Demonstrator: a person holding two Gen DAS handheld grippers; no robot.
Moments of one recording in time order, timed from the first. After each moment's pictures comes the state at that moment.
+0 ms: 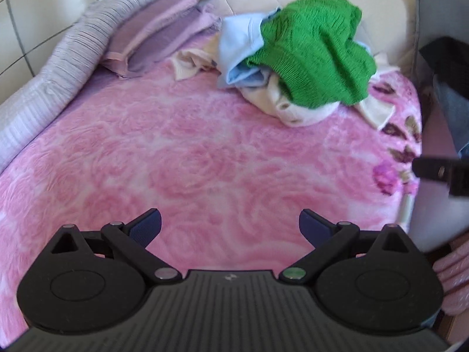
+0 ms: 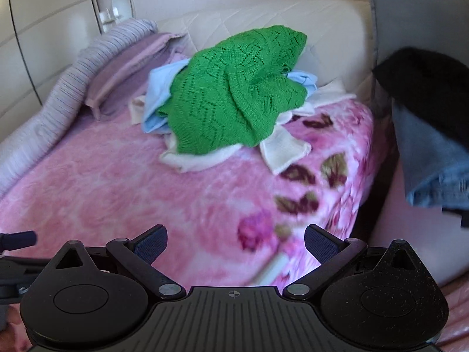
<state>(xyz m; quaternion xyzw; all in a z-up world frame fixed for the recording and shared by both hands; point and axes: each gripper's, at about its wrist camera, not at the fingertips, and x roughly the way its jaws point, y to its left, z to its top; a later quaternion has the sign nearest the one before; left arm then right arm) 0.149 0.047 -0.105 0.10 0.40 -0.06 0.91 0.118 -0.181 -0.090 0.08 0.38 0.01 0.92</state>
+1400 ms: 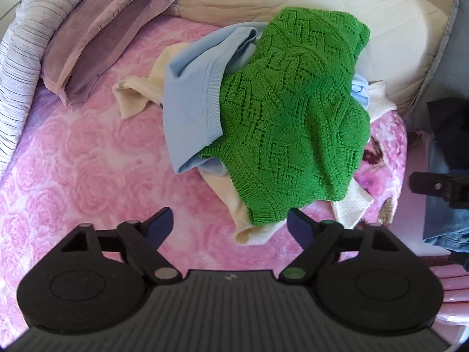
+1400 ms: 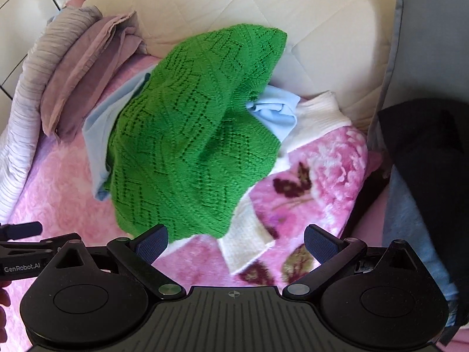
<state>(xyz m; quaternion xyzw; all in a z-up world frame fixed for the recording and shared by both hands) 0.364 -0.045 0.006 0.08 0.54 -0.11 0.83 0.334 -0.281 0.010 0.12 0.52 0.00 0.84</state>
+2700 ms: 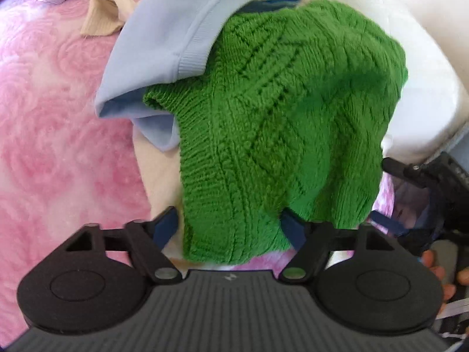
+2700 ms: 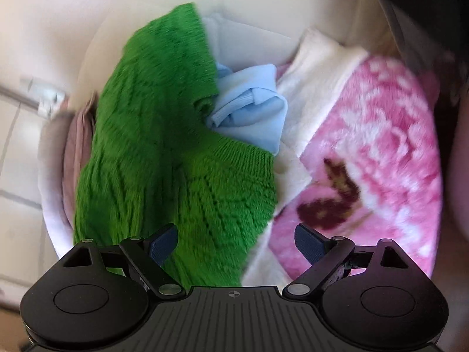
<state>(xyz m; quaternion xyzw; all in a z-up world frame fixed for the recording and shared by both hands) 0.395 -0.046 -0.136 -0.16 0.52 -0.11 0.83 0.400 -0.375 -0.132 0.43 0.44 0.02 0.79</state>
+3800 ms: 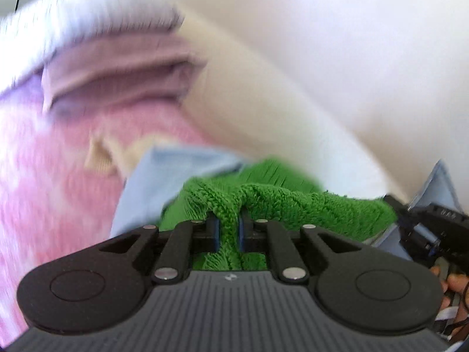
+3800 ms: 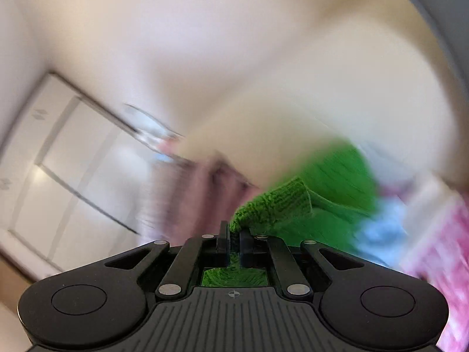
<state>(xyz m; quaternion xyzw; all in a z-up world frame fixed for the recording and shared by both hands) 0.382 0.003 0.041 -0.21 0.32 -0.13 0.91 0.415 -0.384 0.051 0.41 0.25 0.18 0.86</state>
